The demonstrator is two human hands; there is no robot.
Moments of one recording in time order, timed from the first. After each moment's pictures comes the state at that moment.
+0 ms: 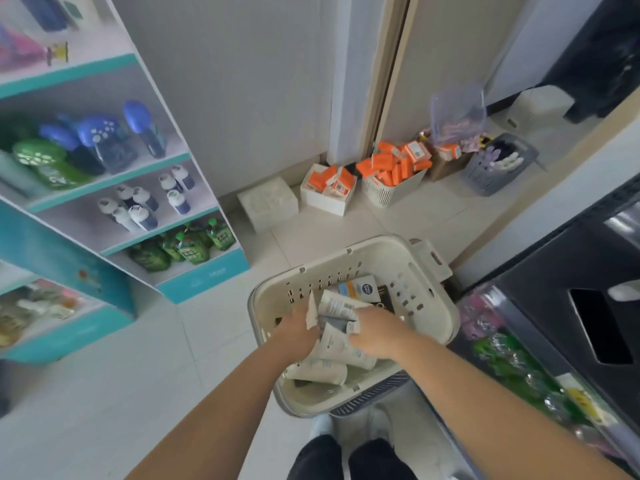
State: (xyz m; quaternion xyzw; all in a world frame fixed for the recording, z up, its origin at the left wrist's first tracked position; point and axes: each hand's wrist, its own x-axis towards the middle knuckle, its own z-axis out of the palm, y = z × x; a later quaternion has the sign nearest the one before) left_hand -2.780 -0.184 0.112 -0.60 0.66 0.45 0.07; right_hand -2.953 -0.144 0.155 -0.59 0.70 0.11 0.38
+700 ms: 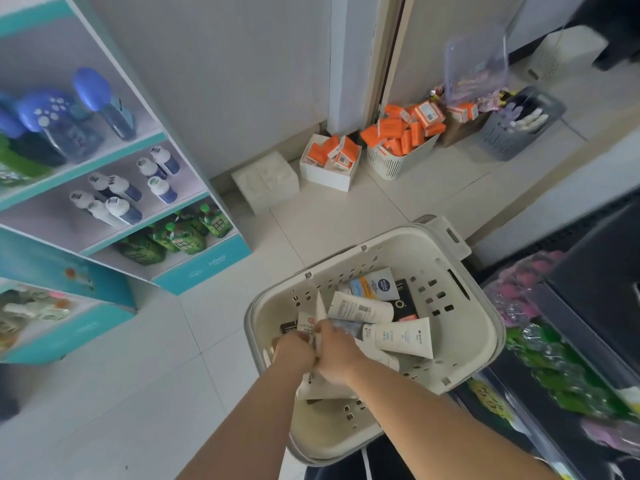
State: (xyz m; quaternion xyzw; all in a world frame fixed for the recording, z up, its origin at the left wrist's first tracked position) left_hand -2.775 -0.211 0.020 -0.74 0.45 0.50 0.09; right_hand -2.873 -0.175 0.037 -0.49 0.71 0.01 0.50
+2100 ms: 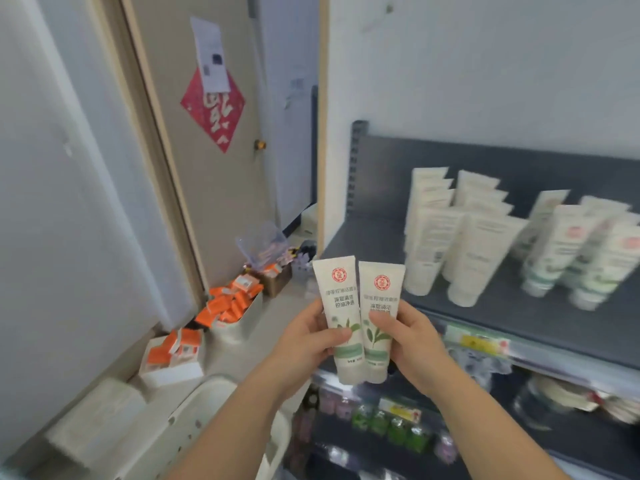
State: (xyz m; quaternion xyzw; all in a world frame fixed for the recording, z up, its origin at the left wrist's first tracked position) left_hand -3.039 -0.087 0.357 -0.08 0.60 0.79 -0.11; right_hand -3.141 0.062 0.366 -0.20 0.57 -0.74 0.30
